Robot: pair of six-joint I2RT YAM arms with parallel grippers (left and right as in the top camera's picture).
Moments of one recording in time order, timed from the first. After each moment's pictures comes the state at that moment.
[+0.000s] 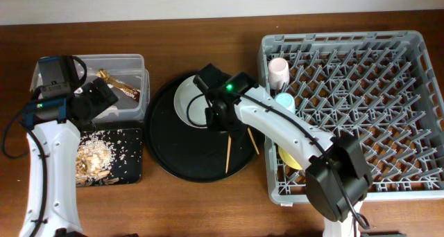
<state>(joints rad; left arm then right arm) 0.21 1.47 1.32 -0.89 -0.11 -0.41 0.69 2.00 1.68 -1.11 -0.03 0.58</state>
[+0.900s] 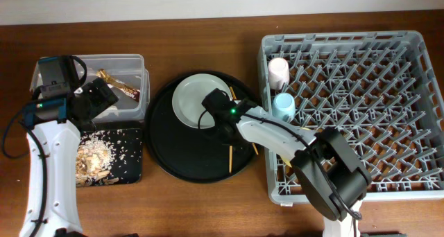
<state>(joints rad) 0.21 1.47 1.32 -0.89 -0.11 -0.41 0.68 2.00 1.34 -0.76 0.06 0.71</state>
